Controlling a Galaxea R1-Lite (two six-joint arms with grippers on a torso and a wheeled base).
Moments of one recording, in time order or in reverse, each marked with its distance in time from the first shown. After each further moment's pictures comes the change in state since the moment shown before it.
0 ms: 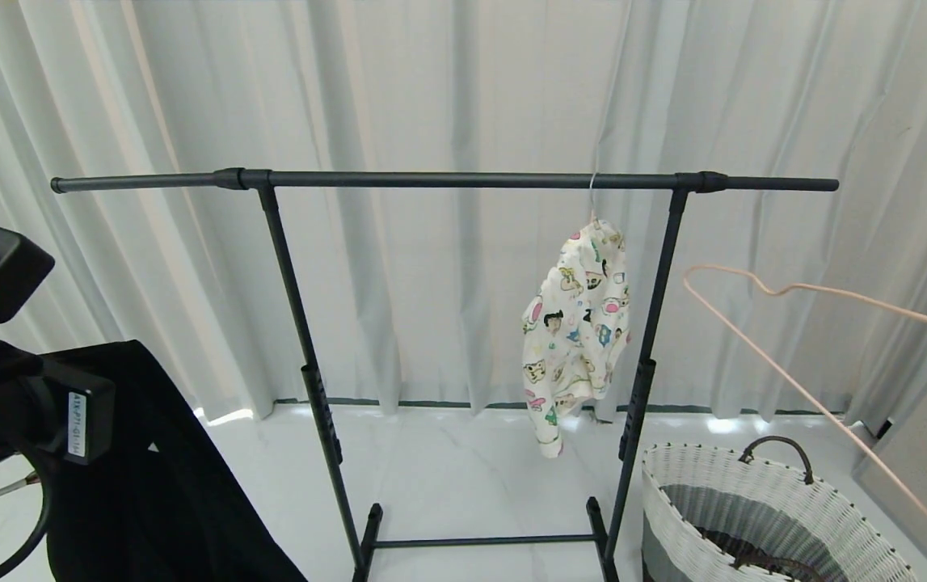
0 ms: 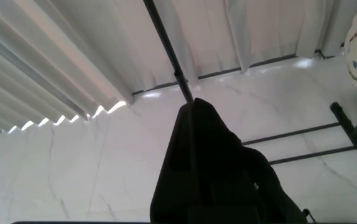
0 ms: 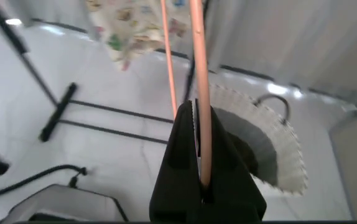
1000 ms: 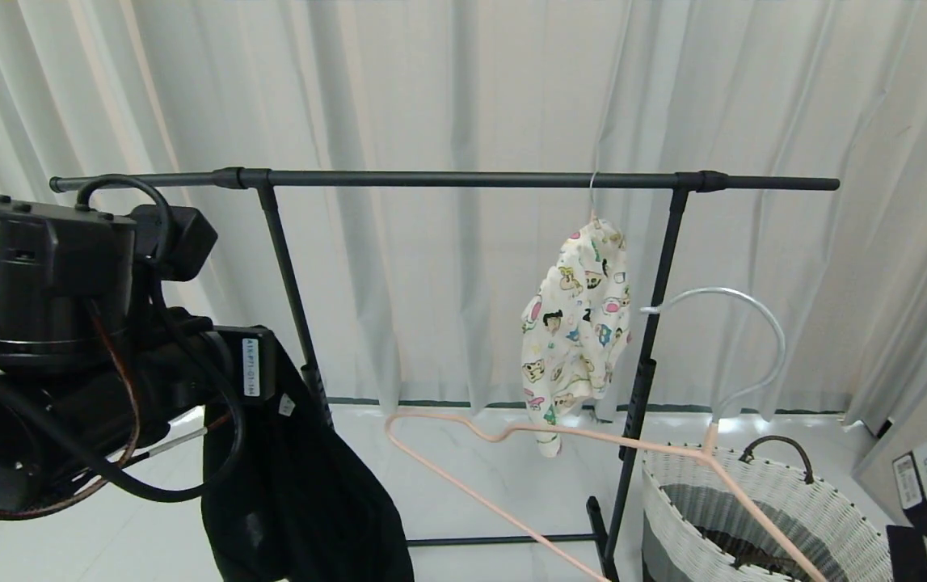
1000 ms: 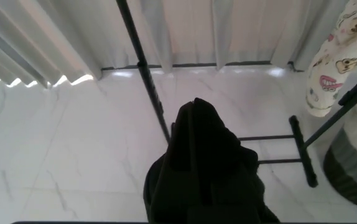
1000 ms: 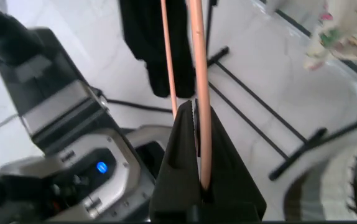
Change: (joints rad) left arm -0.300 0.282 -0.156 0.000 0.274 -0.374; right arm 0.768 0.291 -0.033 -0.137 0.025 0.226
